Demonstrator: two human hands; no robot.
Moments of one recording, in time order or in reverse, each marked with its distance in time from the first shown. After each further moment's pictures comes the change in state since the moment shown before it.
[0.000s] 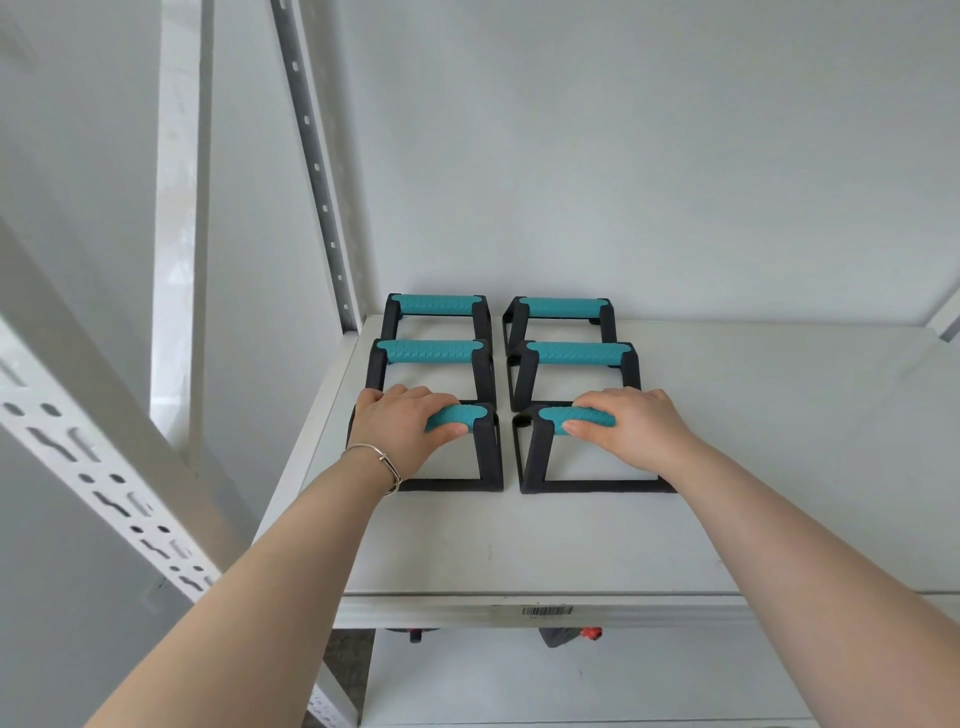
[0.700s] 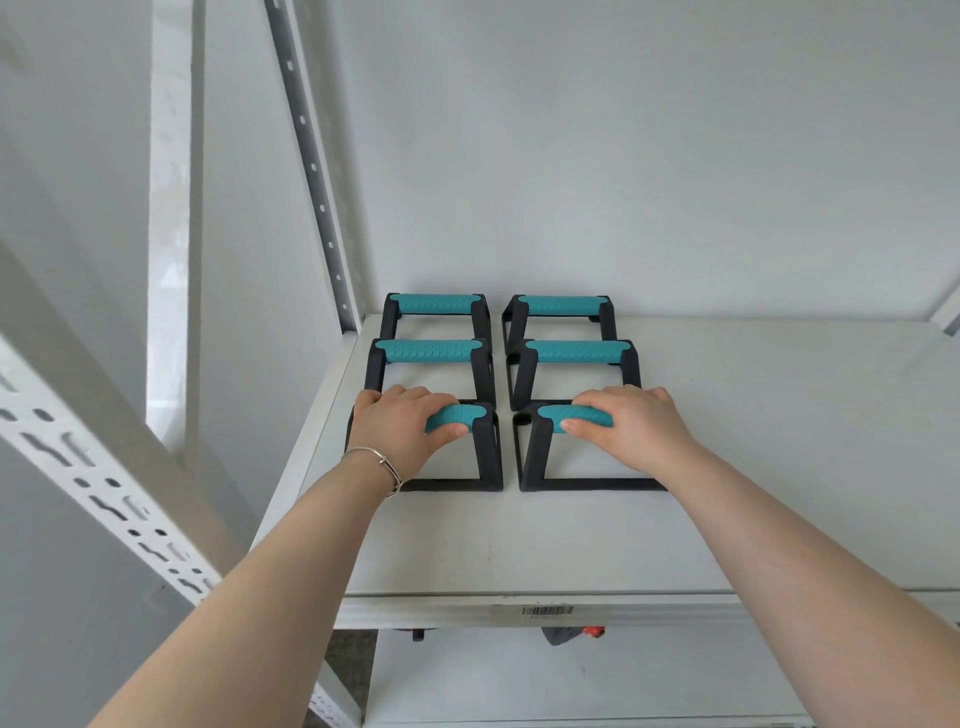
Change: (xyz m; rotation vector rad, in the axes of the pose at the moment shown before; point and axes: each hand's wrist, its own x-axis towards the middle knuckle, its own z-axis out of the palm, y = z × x) left_hand 0.000 0.004 0.000 0.026 -0.004 -0.019; right_hand -0.002 -0.001 0.005 -0.056 0.048 0.004
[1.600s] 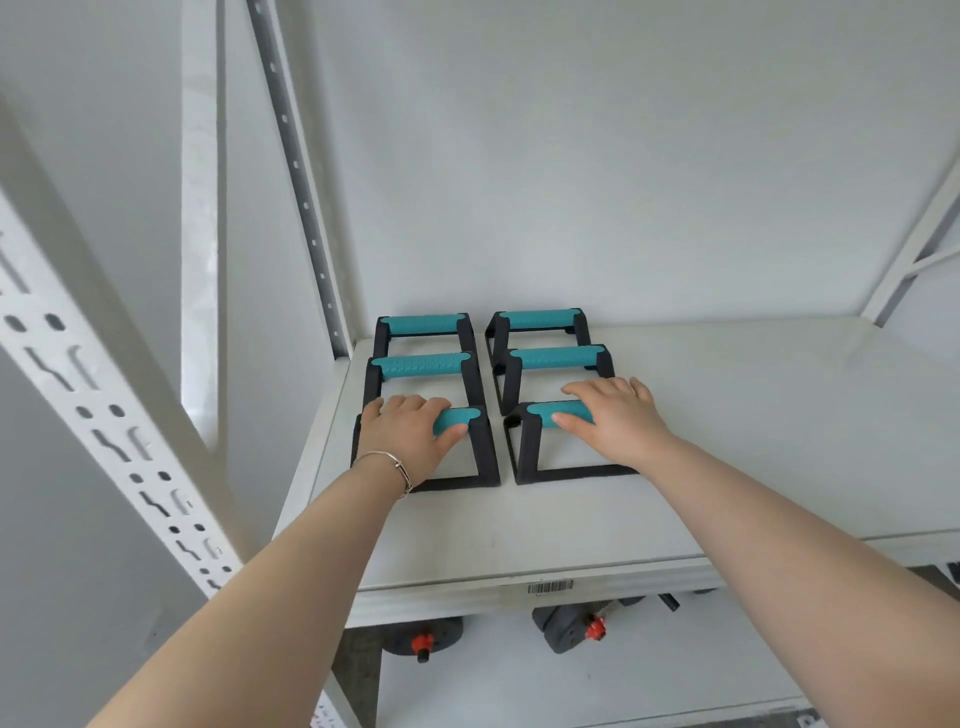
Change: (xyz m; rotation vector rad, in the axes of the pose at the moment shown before) left_hand -0.010 0.005 -0.002 0.056 -0.009 -0.013; right_hand -0.021 -0.018 -0.007 -0.093 0.025 0.094
